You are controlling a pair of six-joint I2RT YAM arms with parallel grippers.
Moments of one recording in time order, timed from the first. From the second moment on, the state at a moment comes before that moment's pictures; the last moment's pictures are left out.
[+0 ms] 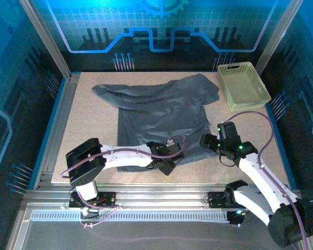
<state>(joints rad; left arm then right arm) -1.12 1.76 1.10 -0.68 -0.28 -0.45 0.28 0.90 0.59 -0.66 0.00 0.59</state>
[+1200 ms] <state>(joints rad) -1.12 1.82 1.12 -0.66 -0.22 -0.46 0.31 0.93 0.58 -0.66 -0.02 0.61</state>
